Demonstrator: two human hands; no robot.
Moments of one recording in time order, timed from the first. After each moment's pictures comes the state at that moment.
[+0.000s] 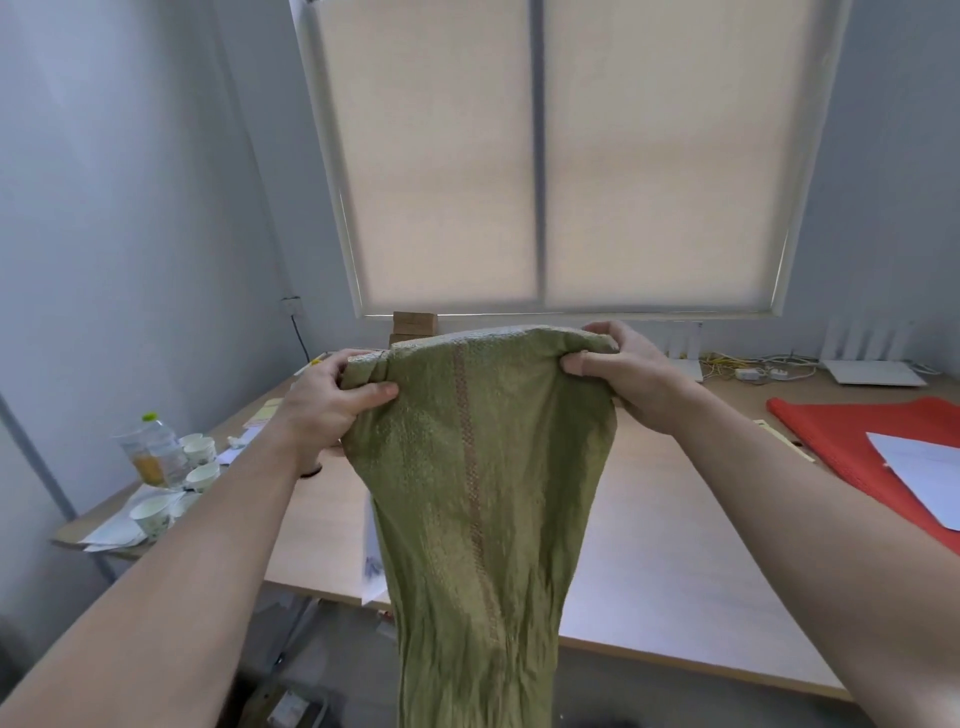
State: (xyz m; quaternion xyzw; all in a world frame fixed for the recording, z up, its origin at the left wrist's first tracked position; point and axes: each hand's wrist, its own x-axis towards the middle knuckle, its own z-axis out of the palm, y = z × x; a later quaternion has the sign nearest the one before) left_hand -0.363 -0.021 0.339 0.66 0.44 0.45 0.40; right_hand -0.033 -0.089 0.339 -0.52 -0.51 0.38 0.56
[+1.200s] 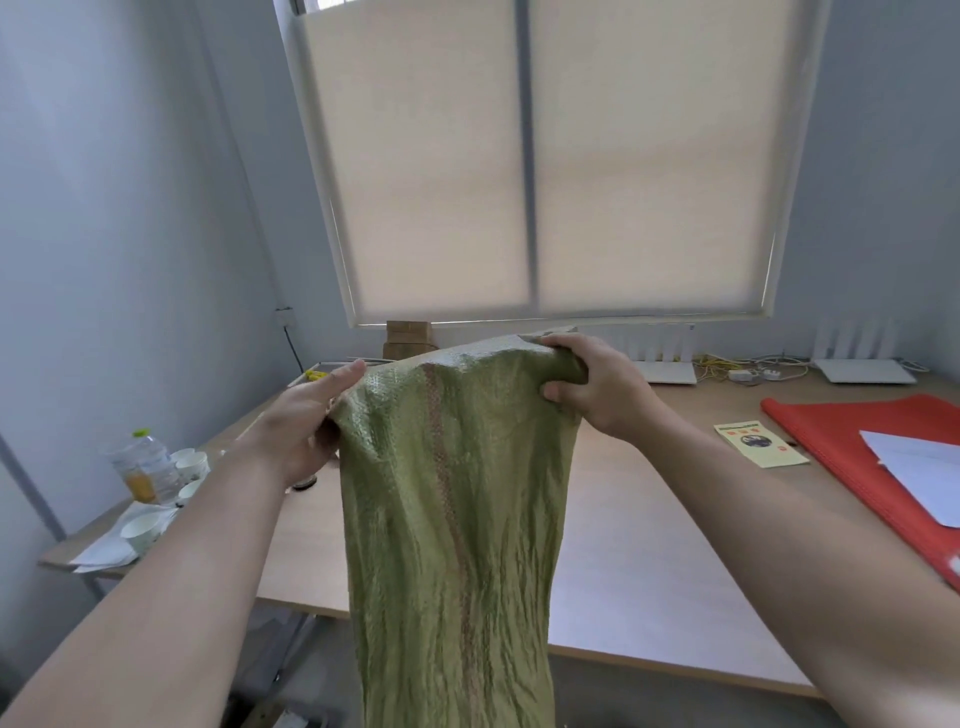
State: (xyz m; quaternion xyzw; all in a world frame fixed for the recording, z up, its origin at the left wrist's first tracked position) left_hand -0.358 -0.027 0.353 0.48 0.39 0.46 0.63; right_hand -0.045 -0.083 0.327 -0.58 -0.65 0.12 0.48
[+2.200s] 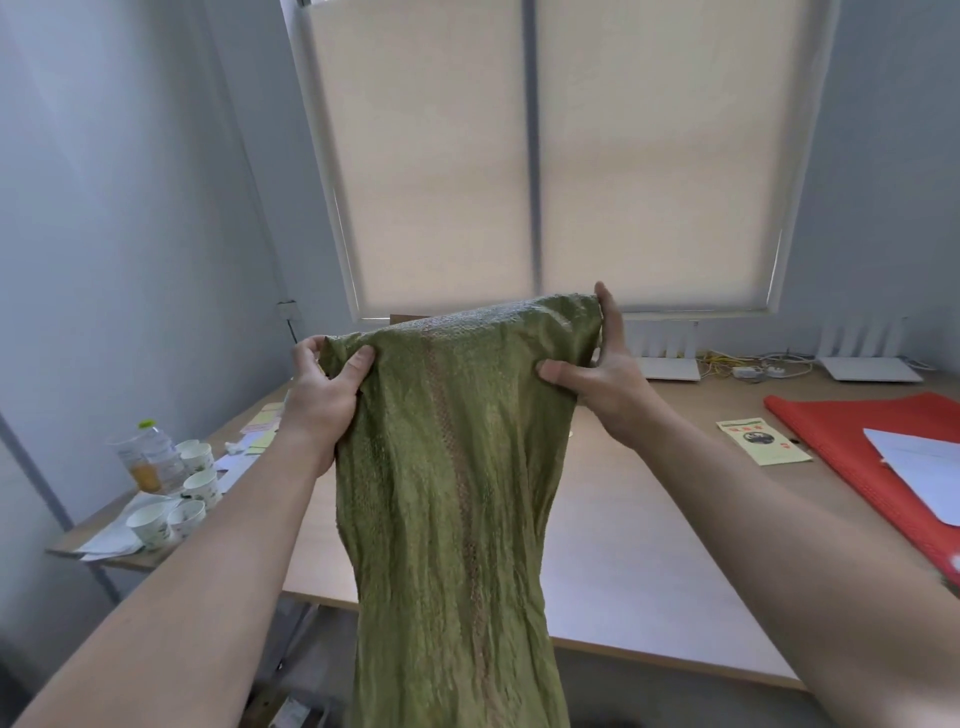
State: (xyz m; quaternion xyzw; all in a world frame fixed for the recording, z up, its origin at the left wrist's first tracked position) left_hand -0.352 -0.007 0.331 0.58 0.47 0.55 0.38; right_hand -0.057 -0.088 0.323 -0.44 -0.53 0.34 0.64
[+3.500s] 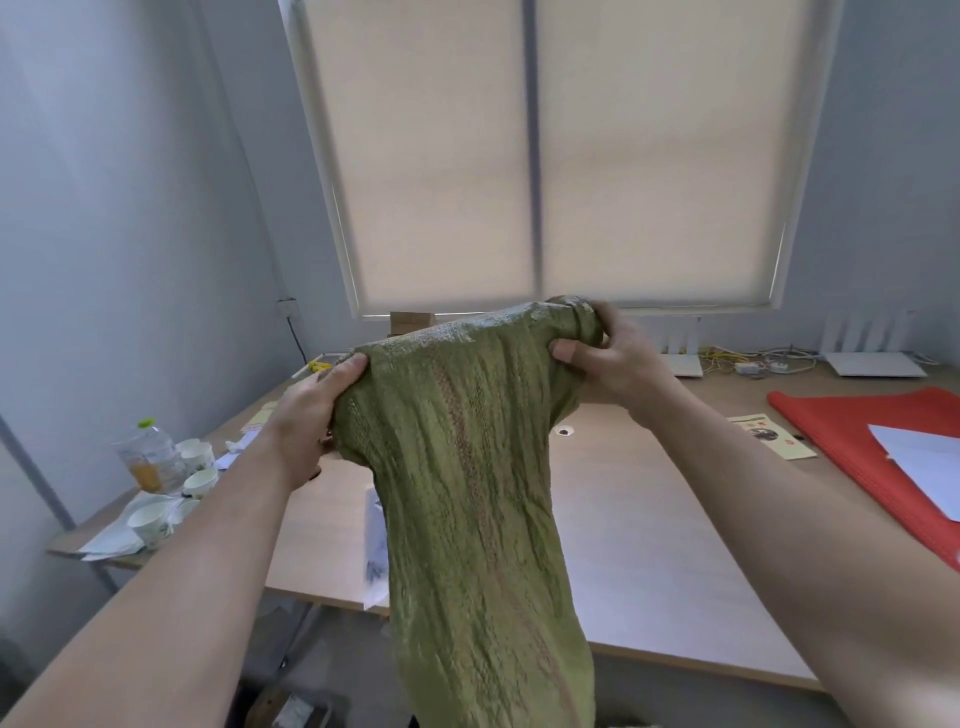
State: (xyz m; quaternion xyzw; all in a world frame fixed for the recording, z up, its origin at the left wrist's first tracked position) left_hand -0.369 -0.010 0.332 0.57 0.43 0.46 0.53; right_hand -0.050 -0.084 0.343 -0.48 -0.55 0.29 0.62
